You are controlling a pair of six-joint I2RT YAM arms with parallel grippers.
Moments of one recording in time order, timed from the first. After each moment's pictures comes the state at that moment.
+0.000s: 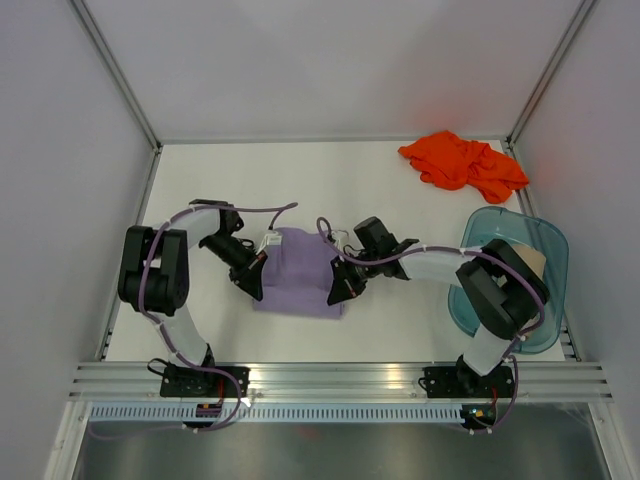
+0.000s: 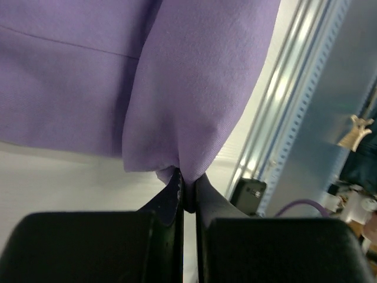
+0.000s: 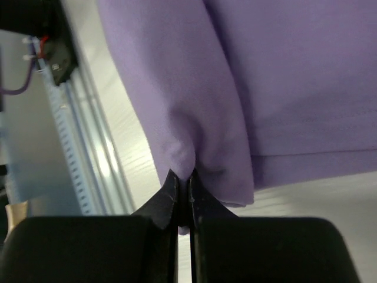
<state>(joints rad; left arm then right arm) -0.12 1.81 1.11 -1.19 0.75 0.97 0.66 1.73 0.87 -0.07 -0.77 0.12</state>
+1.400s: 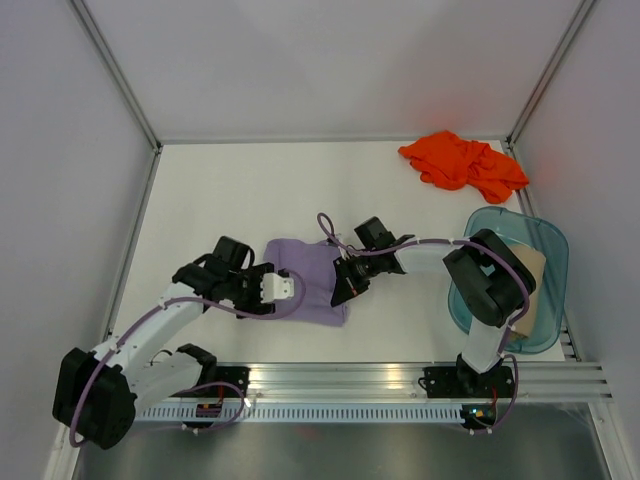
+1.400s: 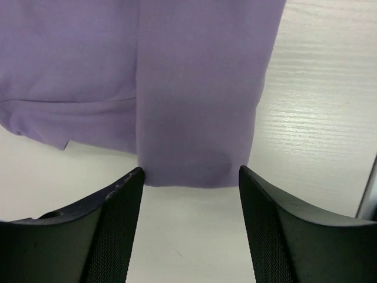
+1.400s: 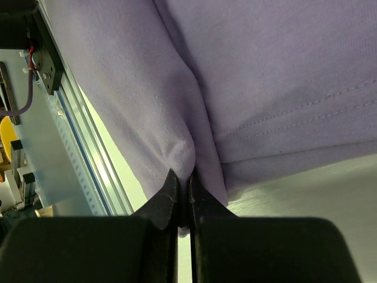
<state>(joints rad) -0.43 1.07 0.68 -0.72 0.41 1.01 0.63 1.81 0.91 -0.15 -0.79 0.17</state>
